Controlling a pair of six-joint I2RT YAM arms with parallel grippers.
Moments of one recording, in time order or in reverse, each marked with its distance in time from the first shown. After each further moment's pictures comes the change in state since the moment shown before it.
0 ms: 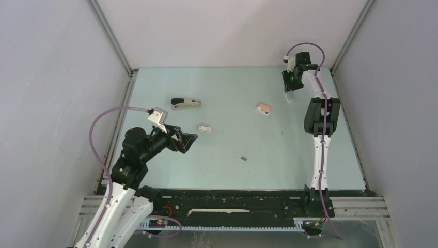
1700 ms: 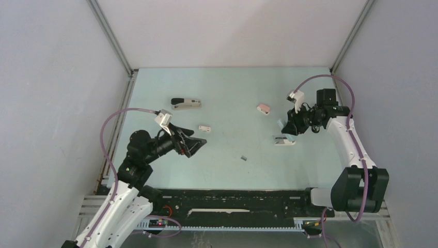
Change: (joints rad) left arm -0.040 0.001 -0.087 0.204 0.158 -0.170; right arm -0.038 -1.173 -1.199 -0.047 -0.599 -0.352
